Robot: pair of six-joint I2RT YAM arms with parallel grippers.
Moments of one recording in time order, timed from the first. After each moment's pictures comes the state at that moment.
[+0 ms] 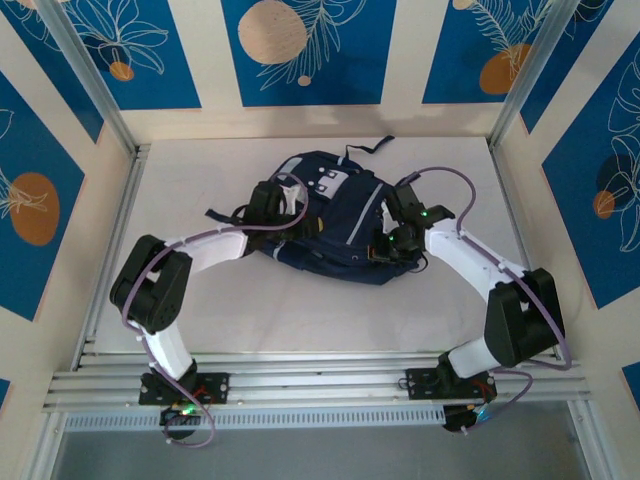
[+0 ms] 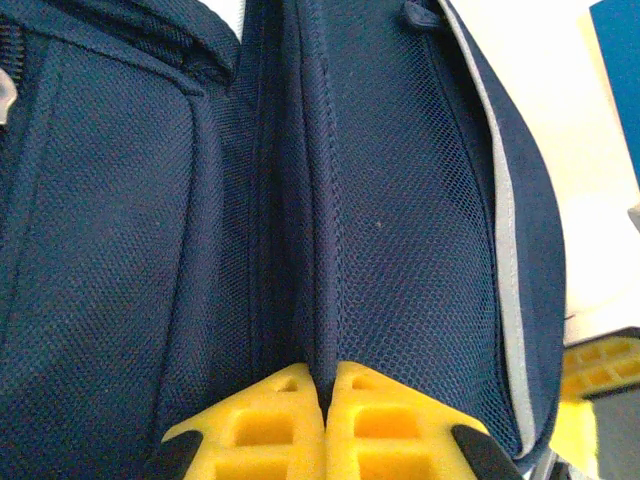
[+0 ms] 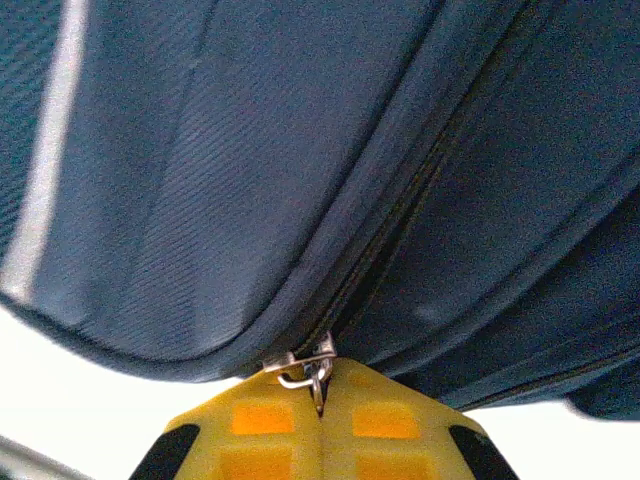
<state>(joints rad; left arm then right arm) -0.52 1.76 1.07 0.07 0.47 -0.61 0.39 1.48 1.06 -0.81 -0.21 0.41</state>
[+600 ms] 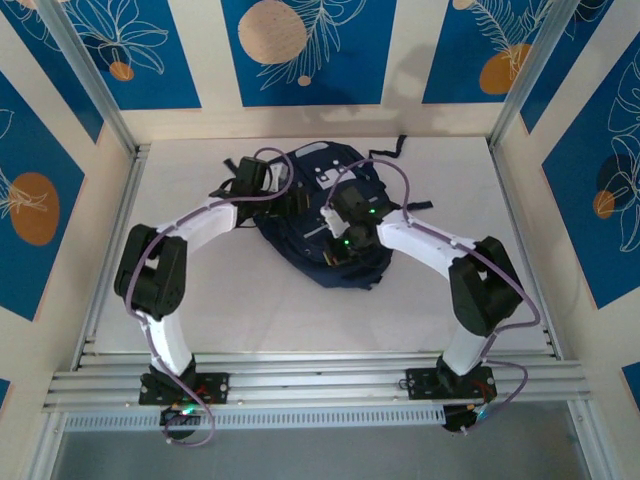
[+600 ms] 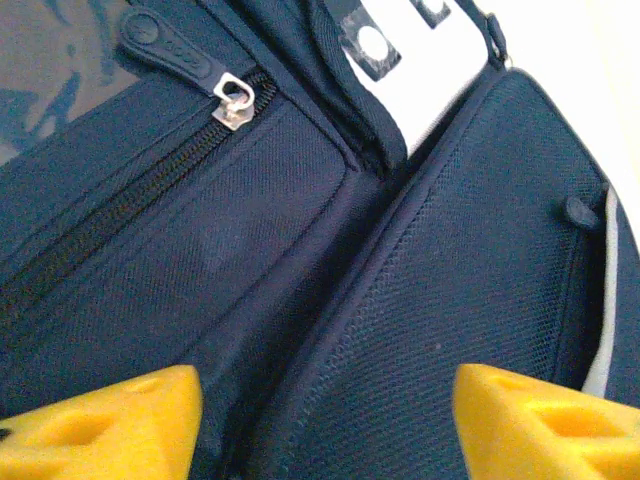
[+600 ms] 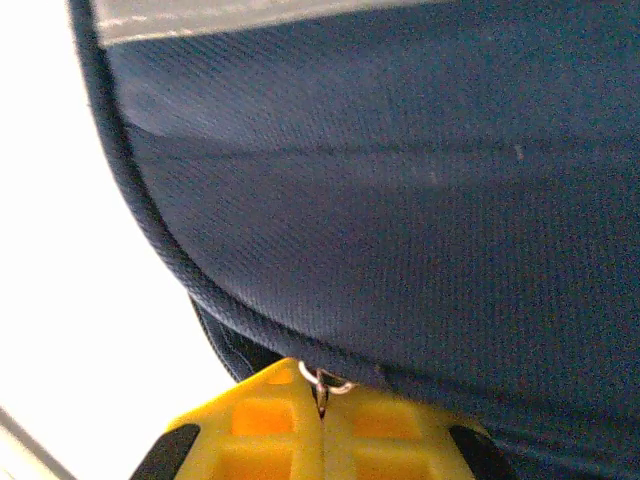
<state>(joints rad) -0.40 1.83 1.29 -0.21 0.35 -0.46 0.64 1.73 1.26 -0.73 -0.26 0.19</state>
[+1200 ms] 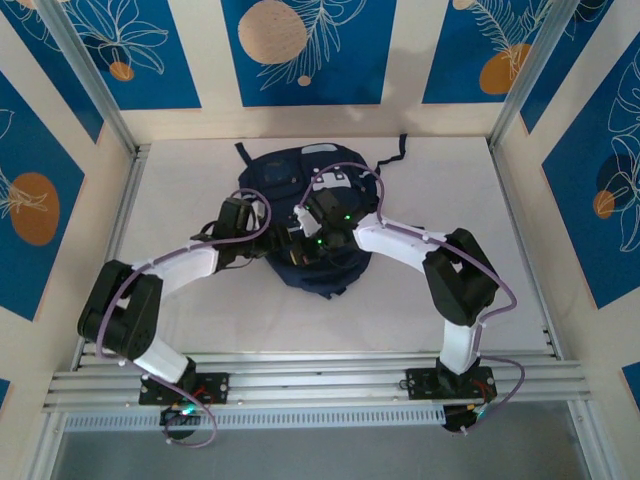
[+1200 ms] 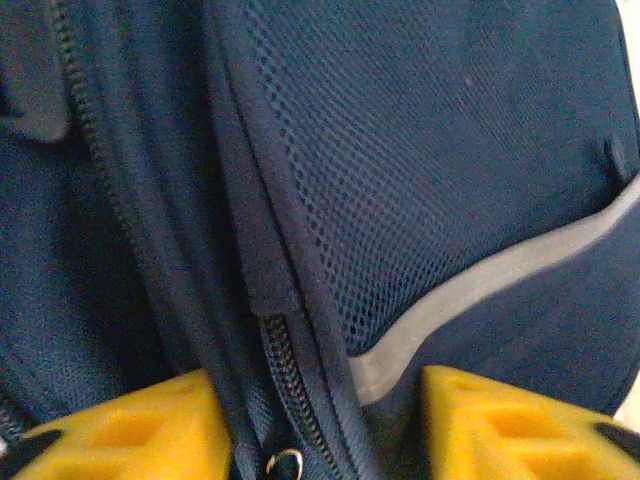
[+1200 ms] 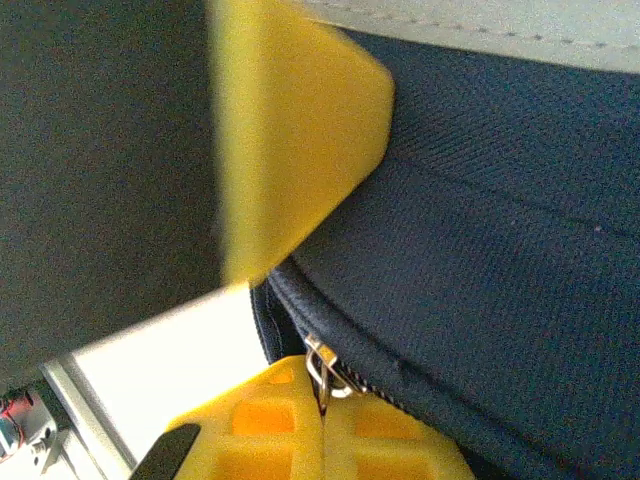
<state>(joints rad) -0.41 1.56 0.83 -0.03 0.34 -0.76 0.75 1.84 1.32 -0.52 -0.40 0.35</state>
